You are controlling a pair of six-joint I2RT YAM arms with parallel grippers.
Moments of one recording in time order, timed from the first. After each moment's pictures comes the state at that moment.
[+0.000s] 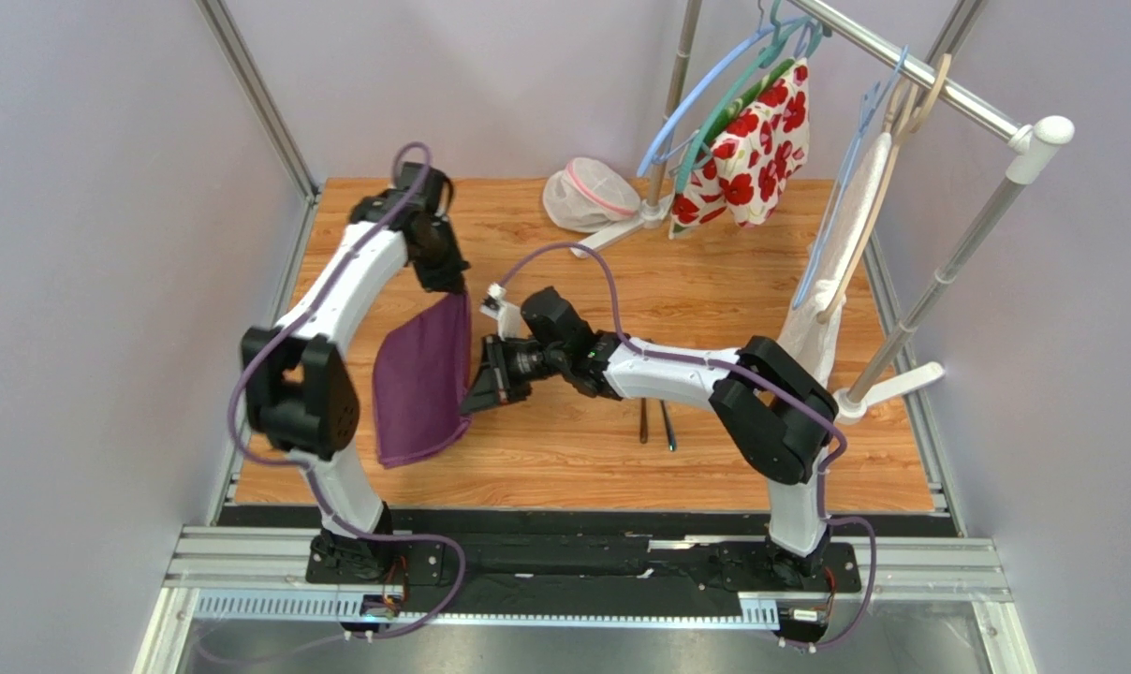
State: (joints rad) left arm -0.17 1.67 1.56 -0.91 0.02 -0.57; right arm 0.96 1.93 1.33 0.15 -0.65 0.84
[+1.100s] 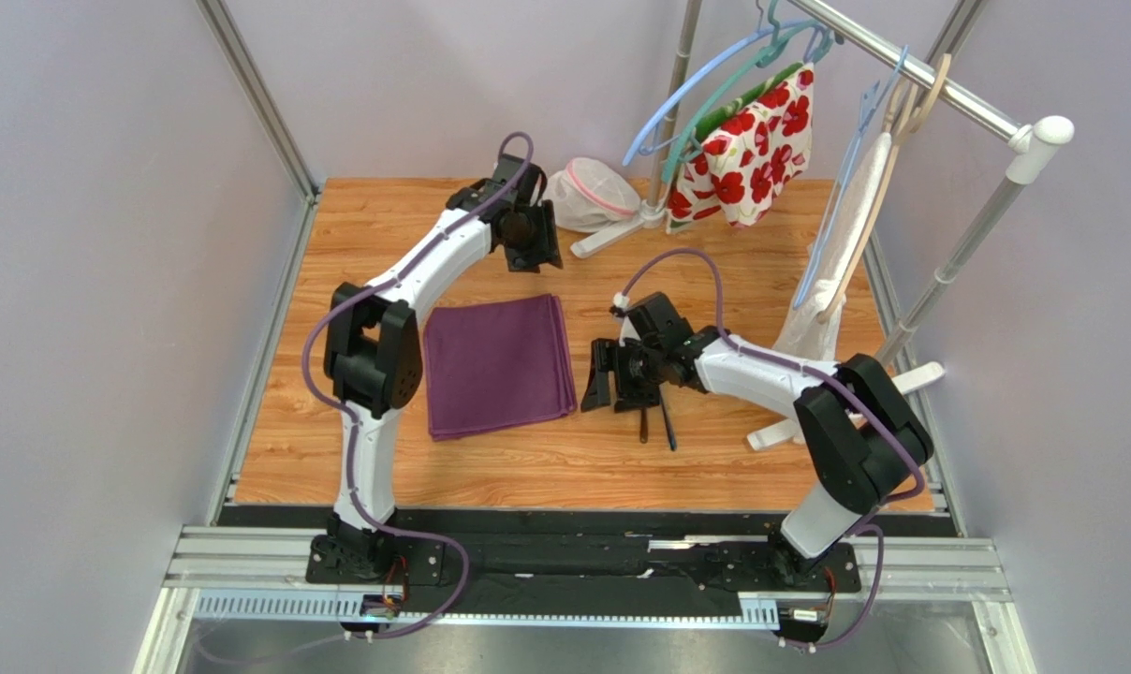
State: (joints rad) left arm -0.44 2.15 1.92 -0.72 0.08 -0.55; right arm 0.64 1.63 0.91 -0.25 -0.39 0.58
